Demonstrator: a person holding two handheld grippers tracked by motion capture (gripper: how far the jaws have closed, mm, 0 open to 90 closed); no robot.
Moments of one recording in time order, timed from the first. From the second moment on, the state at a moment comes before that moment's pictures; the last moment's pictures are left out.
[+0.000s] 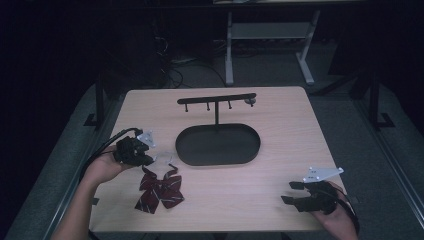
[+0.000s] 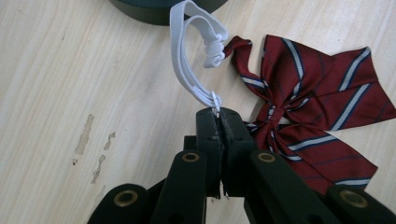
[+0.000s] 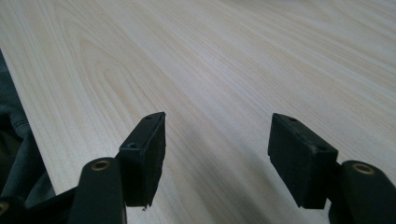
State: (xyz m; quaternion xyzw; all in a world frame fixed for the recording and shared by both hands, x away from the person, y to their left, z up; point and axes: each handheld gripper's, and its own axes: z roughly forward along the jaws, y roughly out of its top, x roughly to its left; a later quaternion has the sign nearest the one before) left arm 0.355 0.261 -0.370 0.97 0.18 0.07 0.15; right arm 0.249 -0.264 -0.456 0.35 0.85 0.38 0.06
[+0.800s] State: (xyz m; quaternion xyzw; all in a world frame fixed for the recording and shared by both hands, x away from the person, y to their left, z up) left arm 0.338 0.245 -0.335 0.98 0.13 0.08 0.15; right arm 0.249 -0.265 -0.456 0.35 0.85 0.38 0.06
